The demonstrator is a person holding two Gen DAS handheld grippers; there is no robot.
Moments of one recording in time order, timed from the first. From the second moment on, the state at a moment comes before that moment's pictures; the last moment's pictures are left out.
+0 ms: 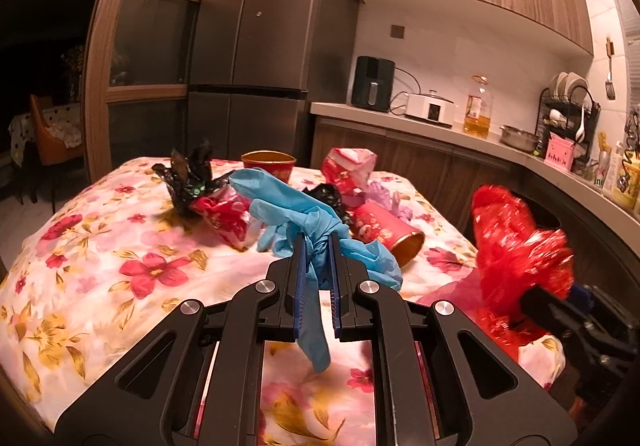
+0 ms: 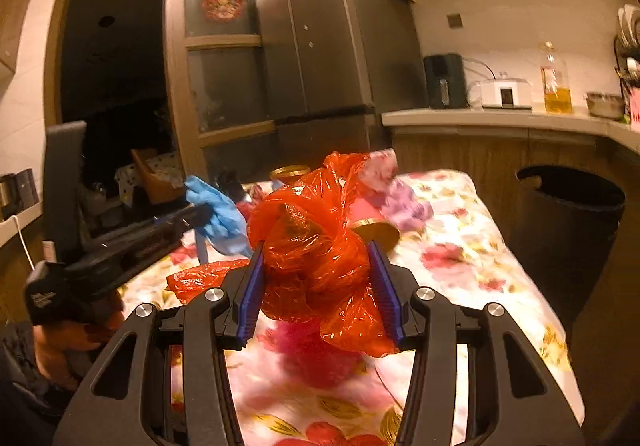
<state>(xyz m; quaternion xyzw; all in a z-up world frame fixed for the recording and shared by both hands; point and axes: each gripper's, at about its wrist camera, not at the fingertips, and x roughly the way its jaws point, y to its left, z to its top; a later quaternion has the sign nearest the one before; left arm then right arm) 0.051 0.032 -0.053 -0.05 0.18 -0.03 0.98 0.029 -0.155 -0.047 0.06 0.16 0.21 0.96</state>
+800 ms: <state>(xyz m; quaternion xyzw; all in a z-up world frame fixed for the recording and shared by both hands) 0.083 -0.034 0.009 -0.01 0.13 -0.08 0.99 0.051 -0.232 0.000 0.09 0.09 0.05 0.99</state>
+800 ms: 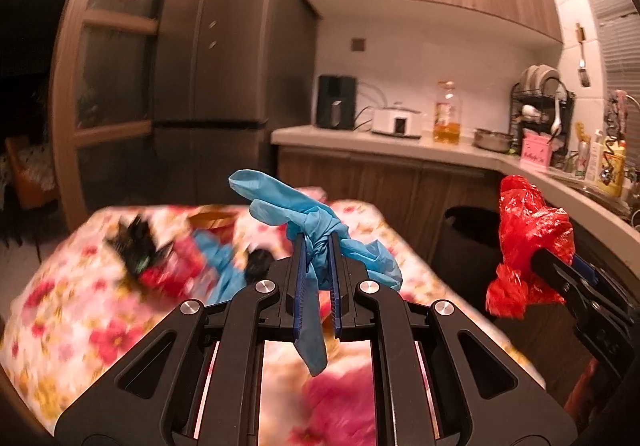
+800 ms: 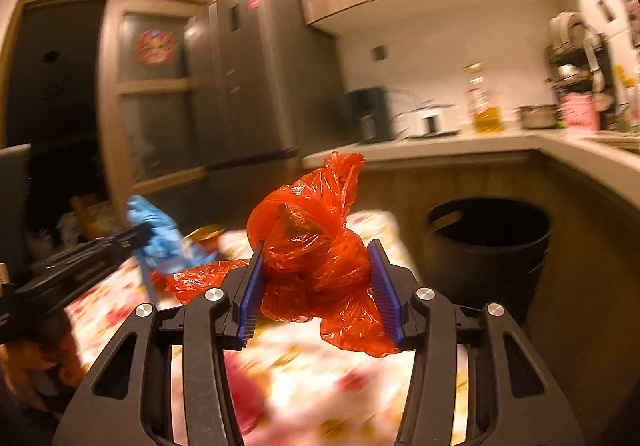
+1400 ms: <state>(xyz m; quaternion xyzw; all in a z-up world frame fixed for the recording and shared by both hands) 0.174 -0.224 0.055 0.02 0.11 -0.21 0.97 0.118 -0.352 0.022 0.11 0.03 -0.12 0.99</state>
